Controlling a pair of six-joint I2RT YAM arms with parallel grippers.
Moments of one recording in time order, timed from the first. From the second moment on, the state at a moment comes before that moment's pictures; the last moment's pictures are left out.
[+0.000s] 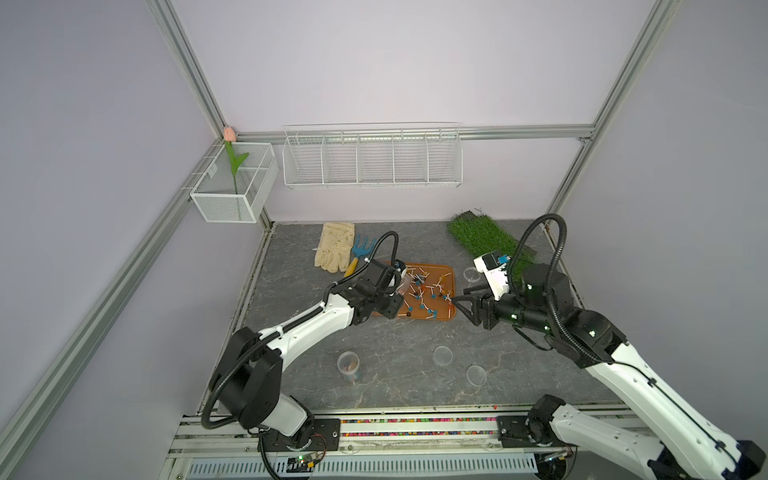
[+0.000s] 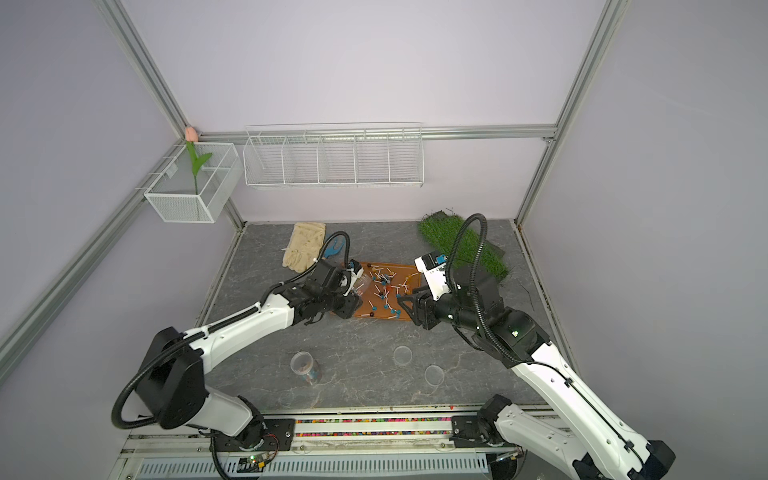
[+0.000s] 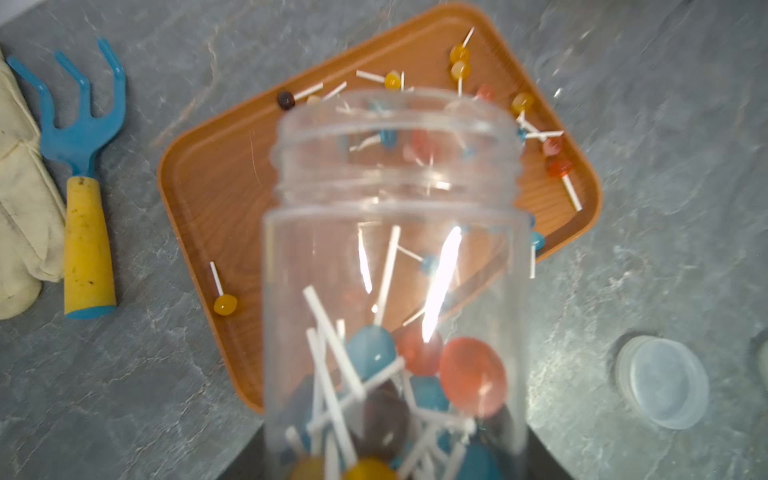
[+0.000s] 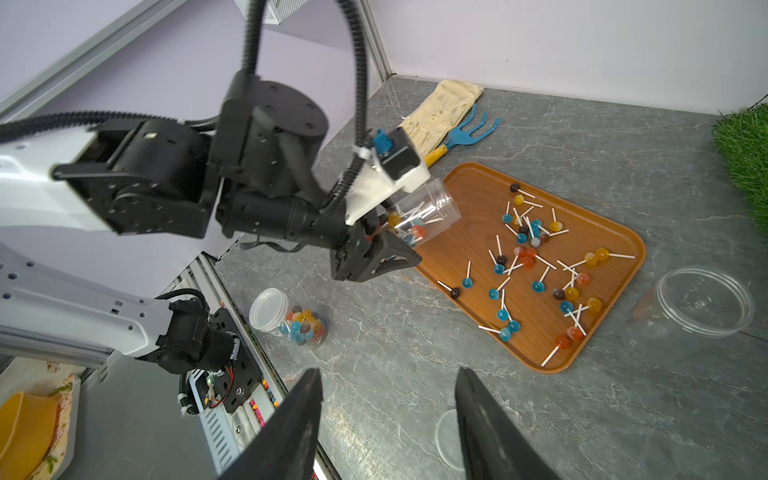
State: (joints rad) left arm -0.71 1.60 1.14 -0.51 -0.05 0.01; right arm 0.66 0.89 1.05 -0.63 -0.26 0.27
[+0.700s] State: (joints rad) left arm -0.77 2.03 1.58 -1.08 -0.61 0.24; right arm 0.66 0.78 0.86 -0.53 -0.30 0.27
